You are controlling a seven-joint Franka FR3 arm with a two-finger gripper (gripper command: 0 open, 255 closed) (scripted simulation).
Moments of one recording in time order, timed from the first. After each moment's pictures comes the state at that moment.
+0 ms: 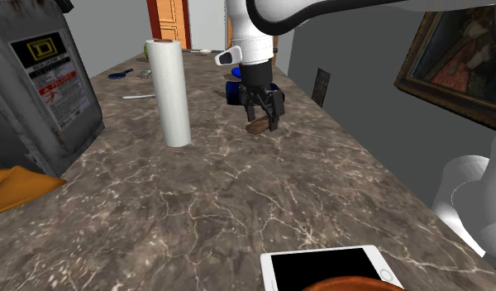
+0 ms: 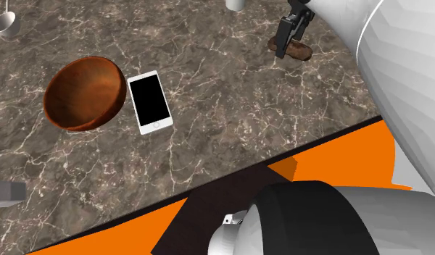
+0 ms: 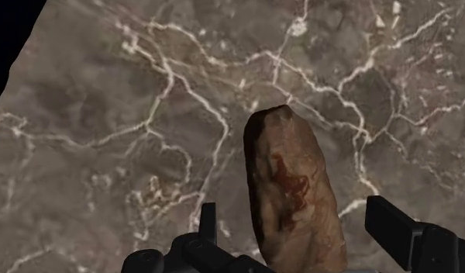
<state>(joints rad) 0.37 -0.02 0.09 -1.79 -0.04 1.57 -1.01</state>
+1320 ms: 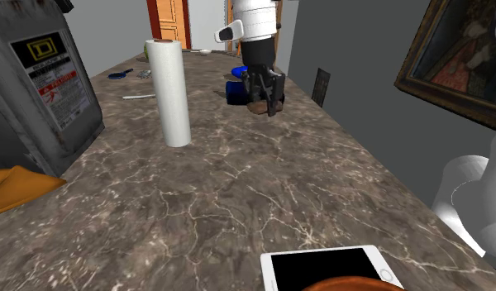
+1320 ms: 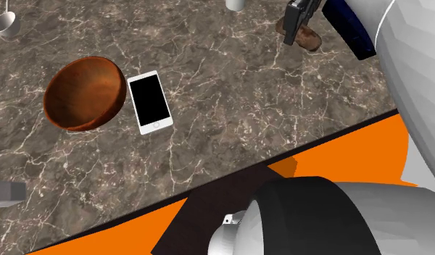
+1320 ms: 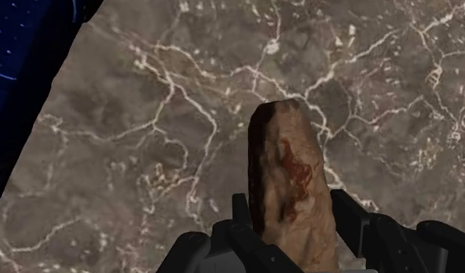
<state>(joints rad) 0.37 -0.01 0.09 -1.66 -0.04 1.45 -1.02</state>
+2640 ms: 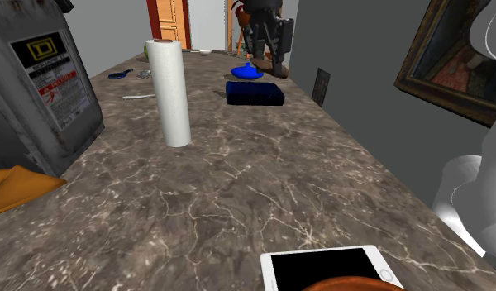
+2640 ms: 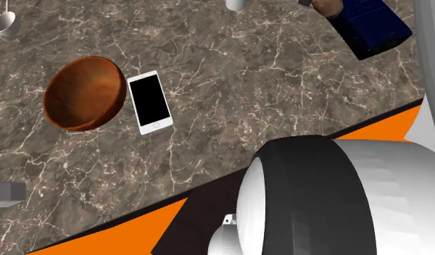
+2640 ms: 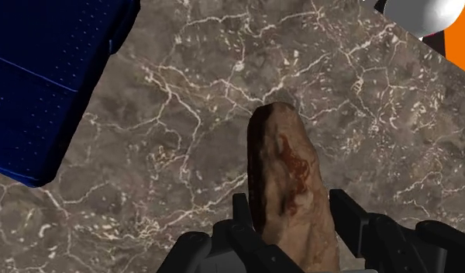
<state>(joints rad) 0.38 0.08 0.09 -1.28 -0.05 1.16 -1.01</state>
